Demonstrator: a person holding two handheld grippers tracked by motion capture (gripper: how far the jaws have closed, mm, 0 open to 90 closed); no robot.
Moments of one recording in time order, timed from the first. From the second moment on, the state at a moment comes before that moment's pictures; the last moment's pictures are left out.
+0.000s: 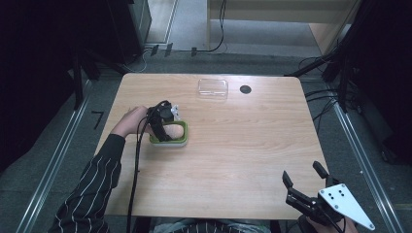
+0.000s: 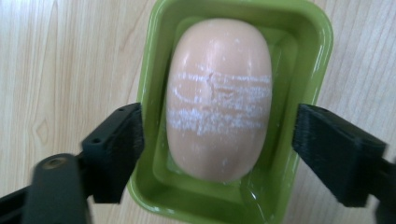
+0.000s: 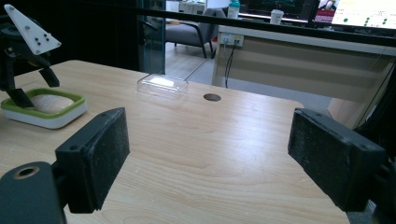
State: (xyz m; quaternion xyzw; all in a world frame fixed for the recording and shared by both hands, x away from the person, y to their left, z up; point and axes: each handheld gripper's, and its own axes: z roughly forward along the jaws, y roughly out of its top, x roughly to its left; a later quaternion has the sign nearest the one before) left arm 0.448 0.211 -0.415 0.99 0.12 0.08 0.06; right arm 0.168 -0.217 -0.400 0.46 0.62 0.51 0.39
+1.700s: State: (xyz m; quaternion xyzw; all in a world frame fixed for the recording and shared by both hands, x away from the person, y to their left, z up) left arm 0.331 0.207 -0.399 0.96 0.25 0.11 0.03; right arm 0.168 -0.217 -0.400 0.45 0.62 0.51 0.39
